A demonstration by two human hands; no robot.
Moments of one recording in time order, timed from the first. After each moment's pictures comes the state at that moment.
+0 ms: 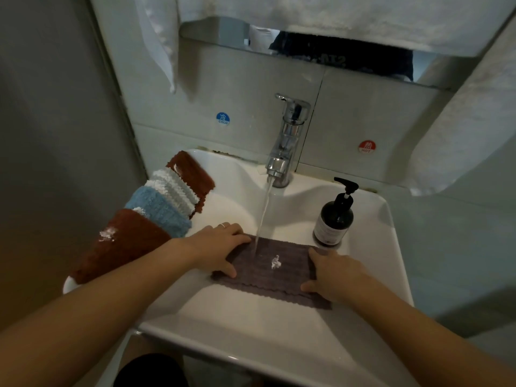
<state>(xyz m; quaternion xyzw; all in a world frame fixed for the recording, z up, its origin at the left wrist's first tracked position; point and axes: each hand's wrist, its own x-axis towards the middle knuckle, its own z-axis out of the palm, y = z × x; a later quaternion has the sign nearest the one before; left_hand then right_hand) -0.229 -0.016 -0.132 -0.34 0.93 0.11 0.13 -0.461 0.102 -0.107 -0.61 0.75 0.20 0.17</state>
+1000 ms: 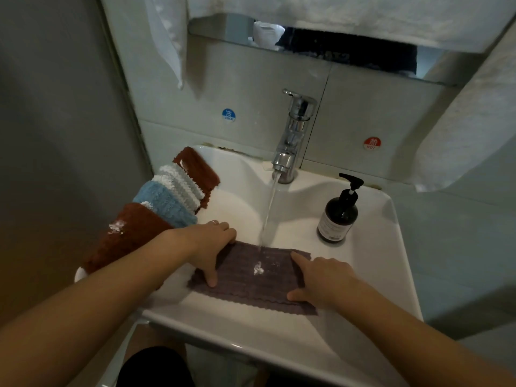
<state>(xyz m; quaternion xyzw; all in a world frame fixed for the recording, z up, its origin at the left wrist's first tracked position) -0.207 -0.010 -0.112 -0.37 0.90 0.13 0.21 -0.433 0.112 -0.113 -0.66 0.71 0.21 0.15</state>
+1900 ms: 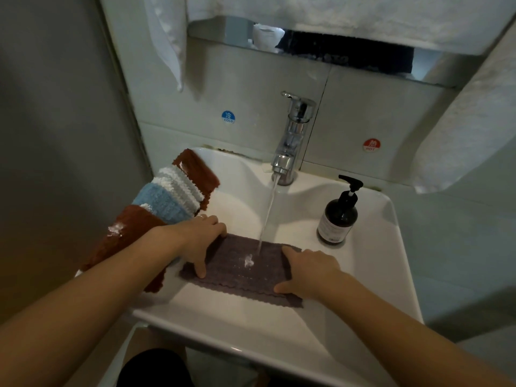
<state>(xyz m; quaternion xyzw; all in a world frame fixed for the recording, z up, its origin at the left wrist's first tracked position) -0.191 -0.025 -0.111 -0.41 0.88 0.14 0.20 -0.419 0.092 -0.118 -0.67 0.71 0.16 0.14</state>
